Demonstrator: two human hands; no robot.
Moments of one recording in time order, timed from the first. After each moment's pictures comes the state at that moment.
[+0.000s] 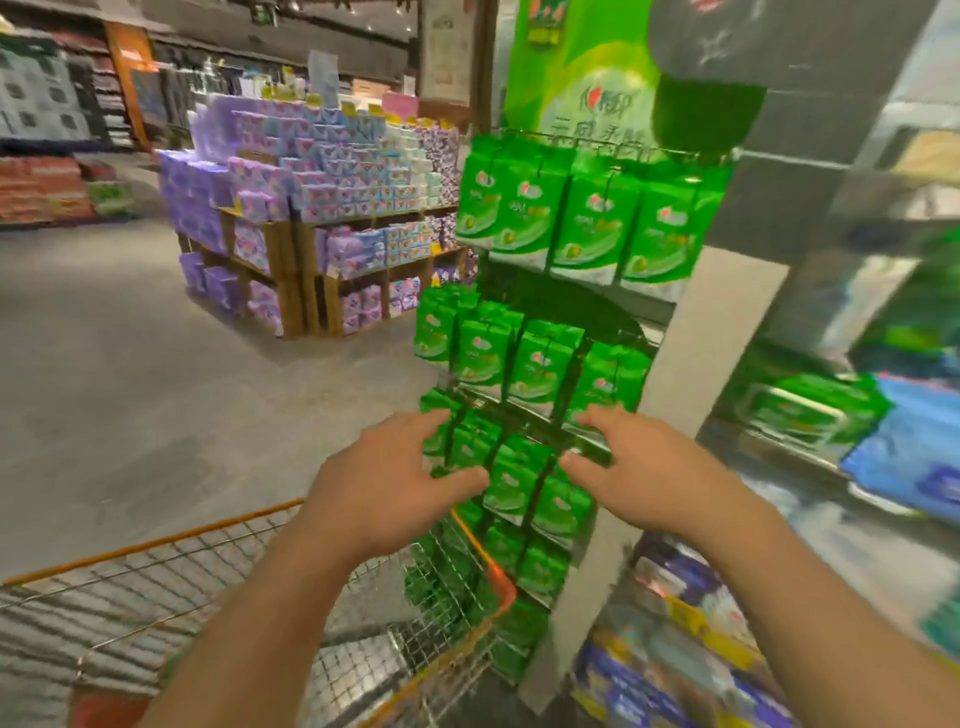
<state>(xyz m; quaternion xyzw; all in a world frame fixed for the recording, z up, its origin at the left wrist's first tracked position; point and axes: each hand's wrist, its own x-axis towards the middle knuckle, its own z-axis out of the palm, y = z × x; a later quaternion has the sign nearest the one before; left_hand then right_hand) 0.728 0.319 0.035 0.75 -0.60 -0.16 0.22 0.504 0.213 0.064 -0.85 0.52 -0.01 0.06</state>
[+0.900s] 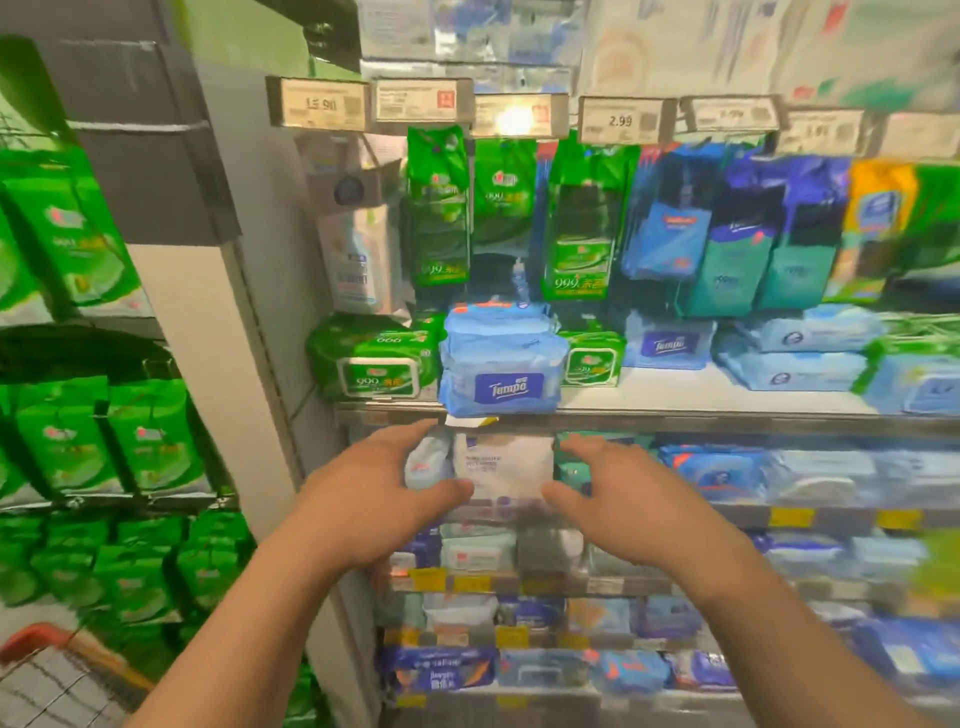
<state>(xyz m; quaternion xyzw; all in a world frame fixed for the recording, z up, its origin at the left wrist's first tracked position) 0.348 0.180 0.041 0.56 -0.79 -0.19 0.16 0.105 0.235 0.037 -0.65 0.74 -0.08 0.12</state>
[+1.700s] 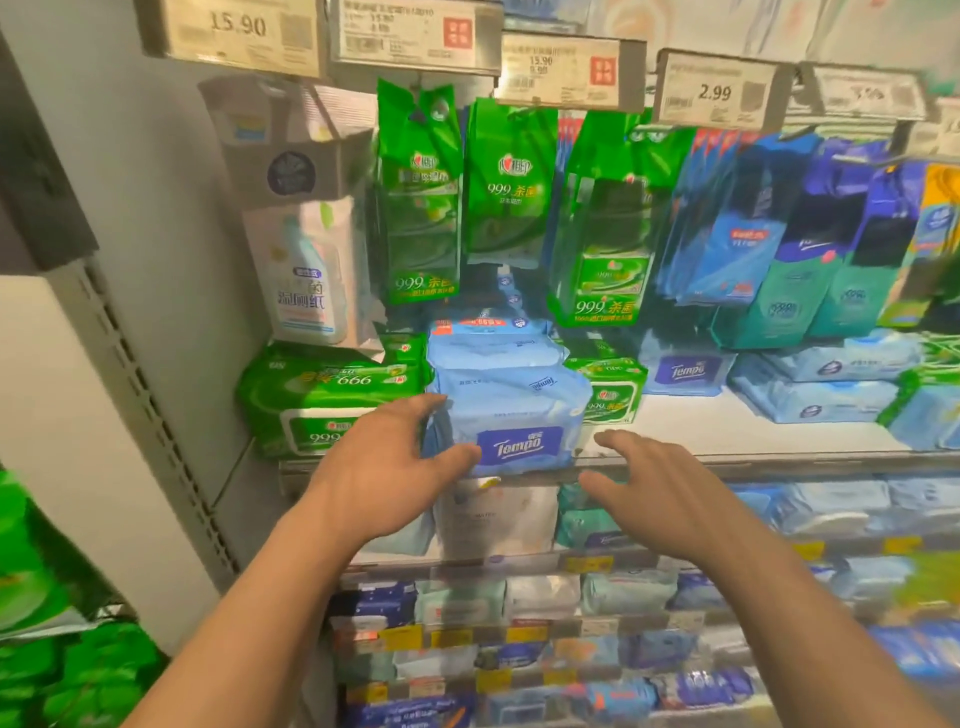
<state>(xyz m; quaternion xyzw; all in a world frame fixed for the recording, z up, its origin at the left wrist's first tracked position) 0.312 0.008 0.034 0.50 -0.81 -0.22 0.22 0.069 0.105 0.037 -0.59 0.79 -0.10 0.10</state>
